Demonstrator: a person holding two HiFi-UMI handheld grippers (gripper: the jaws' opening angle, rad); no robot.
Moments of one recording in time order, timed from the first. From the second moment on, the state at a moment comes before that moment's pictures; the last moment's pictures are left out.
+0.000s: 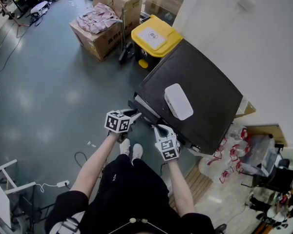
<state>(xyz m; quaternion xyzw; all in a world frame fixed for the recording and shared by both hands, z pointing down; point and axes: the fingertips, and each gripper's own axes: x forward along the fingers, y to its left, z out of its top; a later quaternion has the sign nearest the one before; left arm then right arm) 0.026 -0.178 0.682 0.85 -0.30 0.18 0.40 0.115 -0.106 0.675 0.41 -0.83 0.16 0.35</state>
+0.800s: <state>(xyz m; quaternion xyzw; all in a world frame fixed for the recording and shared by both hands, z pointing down) 0.034 -0.191 0.681 0.85 -0.29 0.17 0.40 0.124 -0.119 0.670 0.44 -0.81 0.14 0.36</state>
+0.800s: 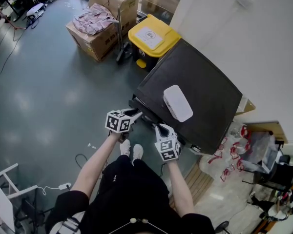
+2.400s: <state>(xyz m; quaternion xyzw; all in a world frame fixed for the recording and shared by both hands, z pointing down) 0.046 -0.206 0.682 0.85 -0.29 0.16 0.41 0.132 -0.145 0.659 0.50 -0.75 0.04 0.42</state>
